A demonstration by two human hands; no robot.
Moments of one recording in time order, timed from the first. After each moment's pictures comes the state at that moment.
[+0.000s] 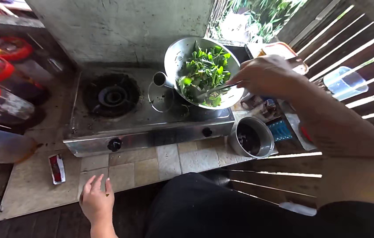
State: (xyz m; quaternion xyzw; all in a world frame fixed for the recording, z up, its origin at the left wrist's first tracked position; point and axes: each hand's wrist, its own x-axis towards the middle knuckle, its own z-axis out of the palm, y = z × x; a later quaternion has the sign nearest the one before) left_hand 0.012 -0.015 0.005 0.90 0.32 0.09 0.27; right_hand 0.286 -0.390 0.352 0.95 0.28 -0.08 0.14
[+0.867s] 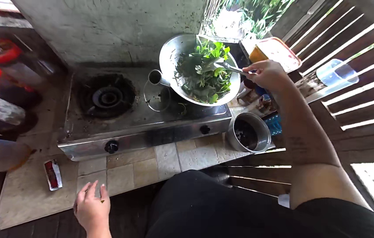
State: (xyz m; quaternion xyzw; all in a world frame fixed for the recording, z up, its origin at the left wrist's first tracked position) left_hand 0.003 -0.006 0.003 0.90 0.32 0.10 0.27; right_hand 0.327 -0.477 0.292 0.99 0.02 -0.01 -0.13
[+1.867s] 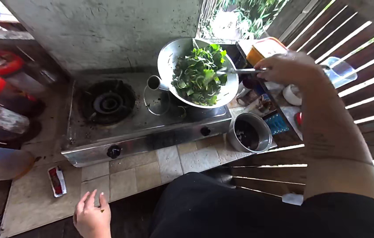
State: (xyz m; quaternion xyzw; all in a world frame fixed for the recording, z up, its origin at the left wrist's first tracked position) left_hand -0.008 0.001 -0.002 0.90 0.32 0.11 0.26; right_hand 0.300 -0.460 0.354 0.99 0.08 -0.07 0.08
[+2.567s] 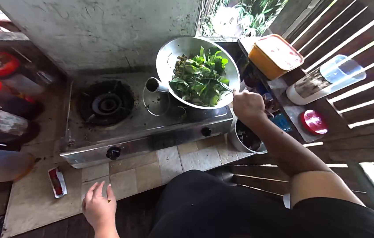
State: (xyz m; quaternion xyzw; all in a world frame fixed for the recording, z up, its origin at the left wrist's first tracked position) left_hand 0.021 -0.007 0.002 0.91 0.30 0.09 0.26; right_hand 0.264 -0.399 0.252 0.99 -0.06 -0.08 0.12
